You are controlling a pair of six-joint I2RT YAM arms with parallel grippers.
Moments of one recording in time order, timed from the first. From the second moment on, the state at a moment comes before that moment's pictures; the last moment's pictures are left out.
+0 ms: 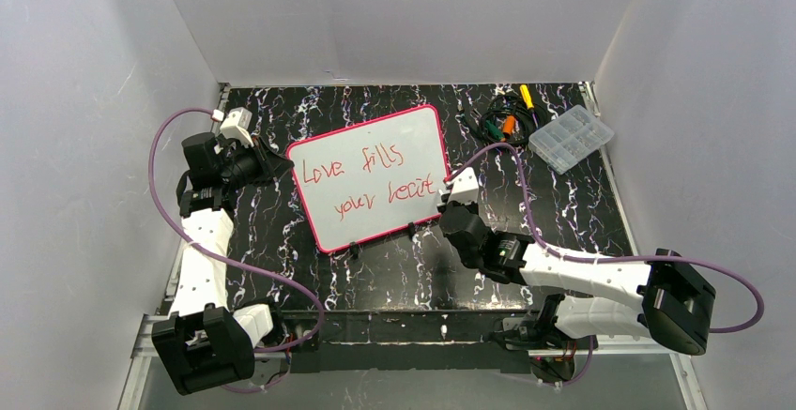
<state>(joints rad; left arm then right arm) 0.23 1.07 0.89 -0.35 0.72 -0.18 1.11 1.15 0.61 0.02 0.79 0.36</state>
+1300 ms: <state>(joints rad) 0.23 1.04 0.88 -0.37 0.67 -0.18 1.11 0.99 0.70 -0.24 0.80 0.34</state>
